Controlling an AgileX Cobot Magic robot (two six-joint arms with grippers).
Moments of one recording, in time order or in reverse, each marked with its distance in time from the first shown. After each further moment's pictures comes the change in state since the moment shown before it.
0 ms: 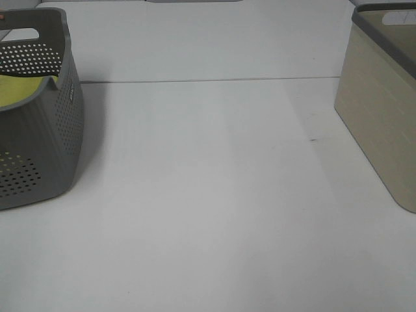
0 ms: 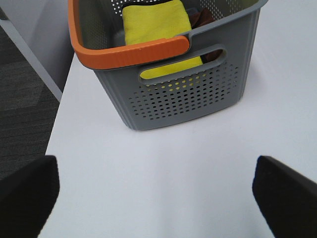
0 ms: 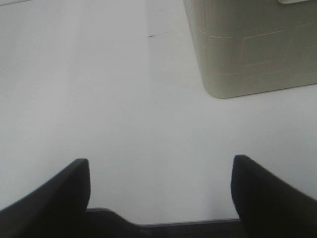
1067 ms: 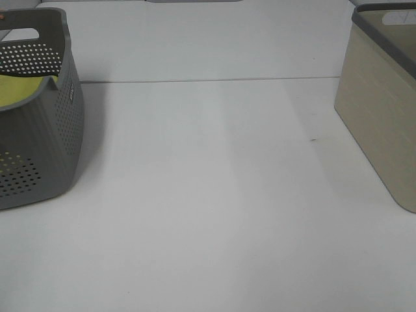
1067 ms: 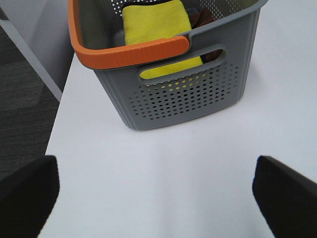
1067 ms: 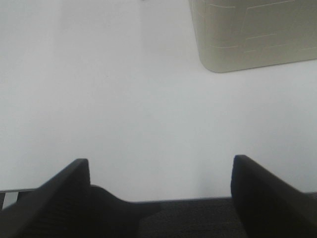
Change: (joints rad) left arm 0.000 0.000 0.000 0.000 0.000 0.000; right arm 0.032 0.143 0.000 -0.035 -0.002 0.000
